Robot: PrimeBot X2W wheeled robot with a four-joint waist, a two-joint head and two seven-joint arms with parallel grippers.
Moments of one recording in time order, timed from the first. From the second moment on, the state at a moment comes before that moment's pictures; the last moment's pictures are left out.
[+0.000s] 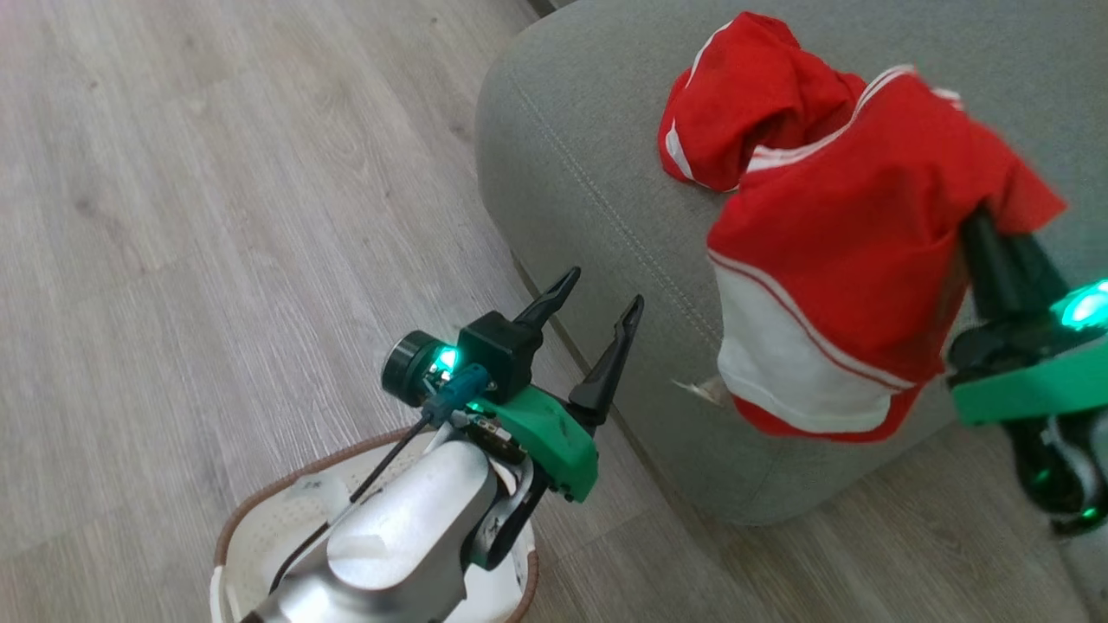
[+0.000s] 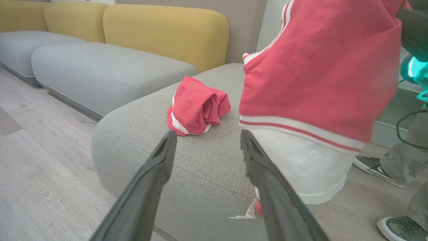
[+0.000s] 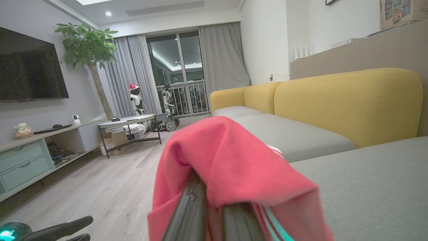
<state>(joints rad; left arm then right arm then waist) -0.54 0.11 -0.92 0.36 -0.56 0.15 -0.23 -0.24 -0.46 0.21 -0.03 0.67 0.13 -0.26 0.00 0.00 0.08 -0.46</state>
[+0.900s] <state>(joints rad) -0.86 0.06 -1.03 0.43 -0.46 0.20 -0.15 -0.87 -0.81 0.23 0.41 0.92 0.13 -0.26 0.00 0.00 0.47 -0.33</state>
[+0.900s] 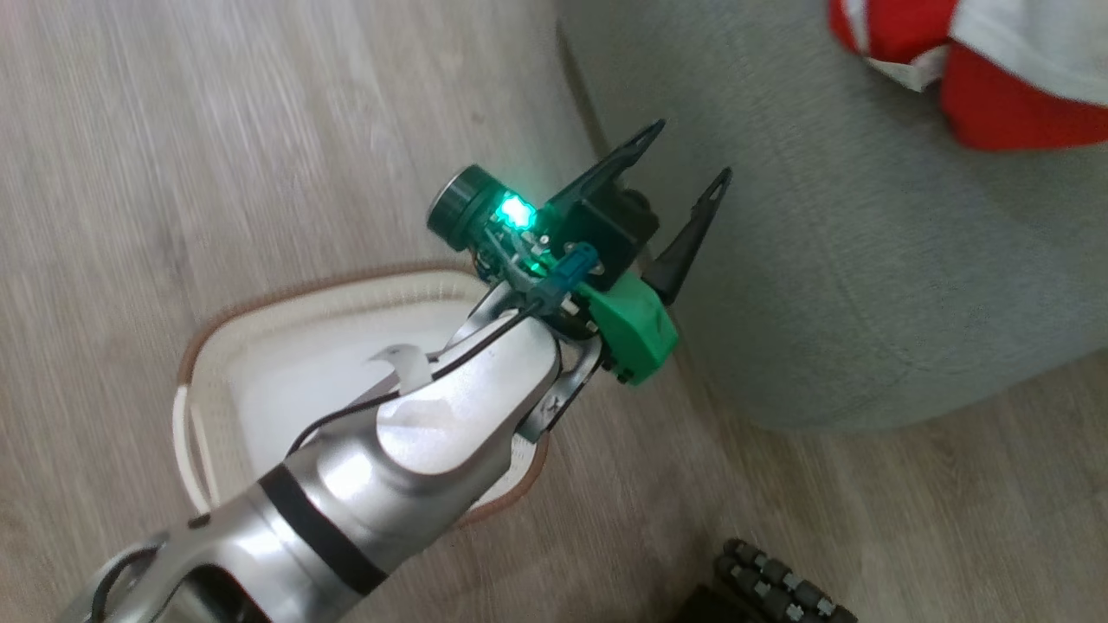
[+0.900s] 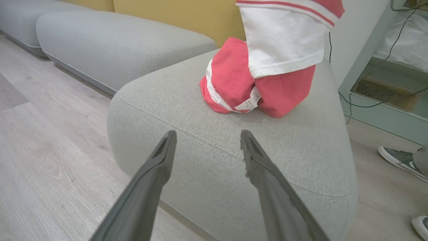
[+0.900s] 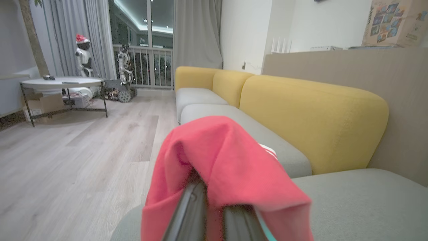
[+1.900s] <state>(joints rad) -1.00 0.06 -1.25 0.43 -0.64 0.33 -0.22 -1.09 -0.98 0.89 0.78 1.20 0.13 -0.05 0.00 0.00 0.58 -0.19</state>
